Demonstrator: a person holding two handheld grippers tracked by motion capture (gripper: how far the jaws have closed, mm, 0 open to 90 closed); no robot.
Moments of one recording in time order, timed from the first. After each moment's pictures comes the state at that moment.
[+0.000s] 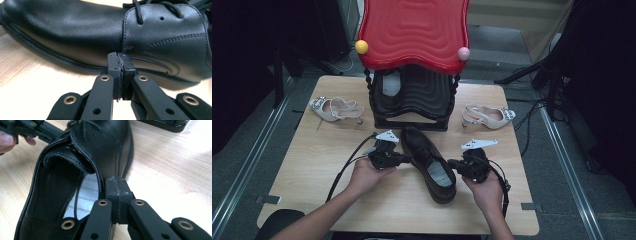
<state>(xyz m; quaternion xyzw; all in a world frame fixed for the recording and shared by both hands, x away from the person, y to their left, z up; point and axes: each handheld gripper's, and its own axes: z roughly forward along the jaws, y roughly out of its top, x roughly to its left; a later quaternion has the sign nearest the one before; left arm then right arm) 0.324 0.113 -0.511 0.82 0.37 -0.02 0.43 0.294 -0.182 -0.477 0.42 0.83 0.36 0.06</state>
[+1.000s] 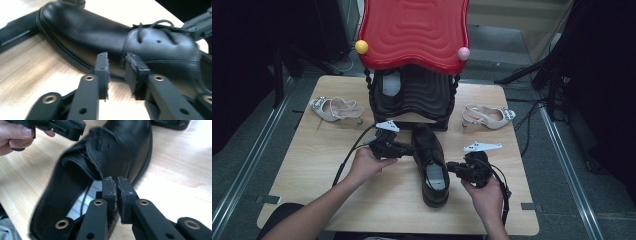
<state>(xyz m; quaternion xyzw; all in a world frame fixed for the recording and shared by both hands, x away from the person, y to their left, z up) 0.345 0.118 -0.486 0.83 0.34 -0.03 0.44 0.280 -0.182 -0.466 0.45 0.80 0.39 0.04</state>
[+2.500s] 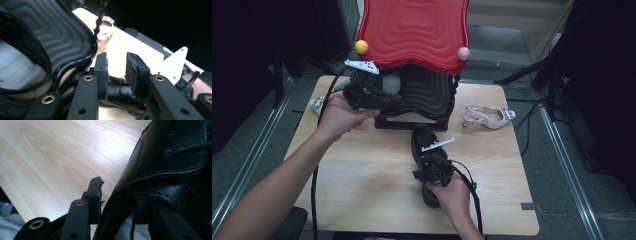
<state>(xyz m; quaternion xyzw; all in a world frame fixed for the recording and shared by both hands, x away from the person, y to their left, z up) 0.373 0.158 -0.318 0.83 0.30 0.03 0.48 0.286 -0.086 -0.478 0.43 0.85 0.30 -0.01</state>
